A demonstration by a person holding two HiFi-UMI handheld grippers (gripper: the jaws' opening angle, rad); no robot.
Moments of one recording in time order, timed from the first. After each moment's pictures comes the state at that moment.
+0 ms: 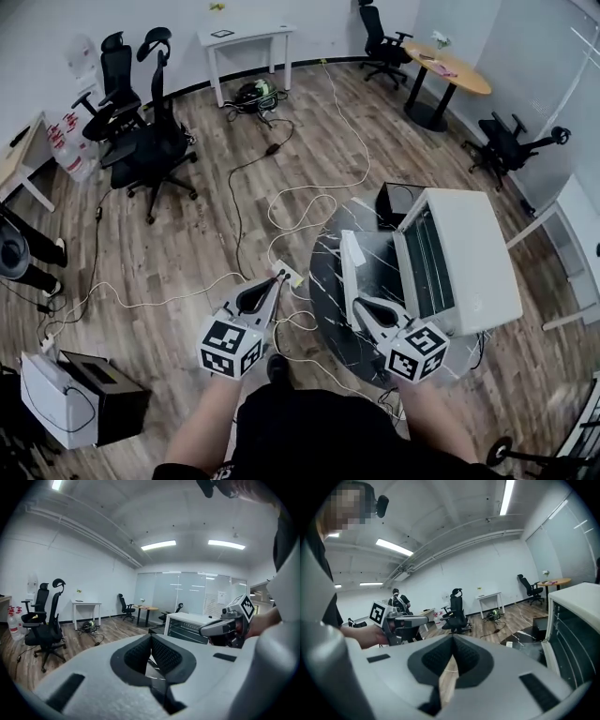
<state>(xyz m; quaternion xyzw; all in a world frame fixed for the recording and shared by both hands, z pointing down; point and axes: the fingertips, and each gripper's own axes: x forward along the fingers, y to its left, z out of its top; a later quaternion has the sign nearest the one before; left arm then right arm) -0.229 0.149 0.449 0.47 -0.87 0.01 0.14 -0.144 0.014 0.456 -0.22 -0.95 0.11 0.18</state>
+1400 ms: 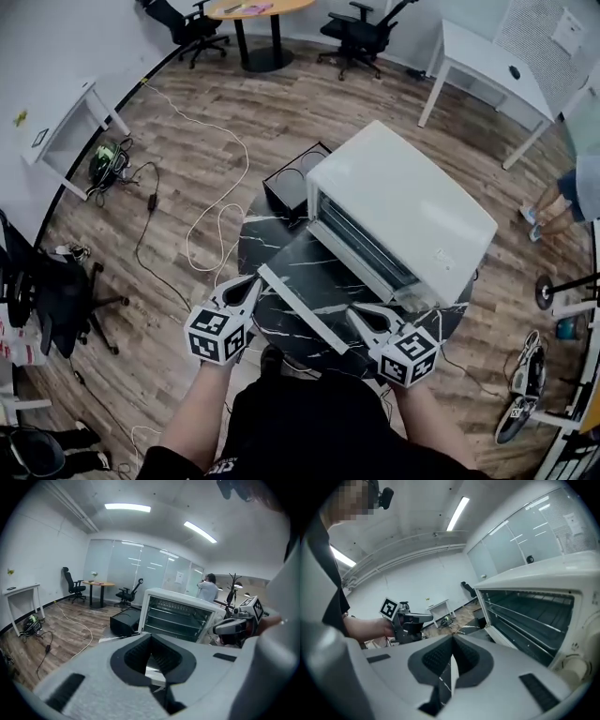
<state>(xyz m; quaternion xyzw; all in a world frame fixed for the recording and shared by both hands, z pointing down) -0.345 -0.089 0.541 0.71 -0.66 0.11 0.24 -0.152 -0.128 0.534 0.11 -0.95 0.22 0.17</state>
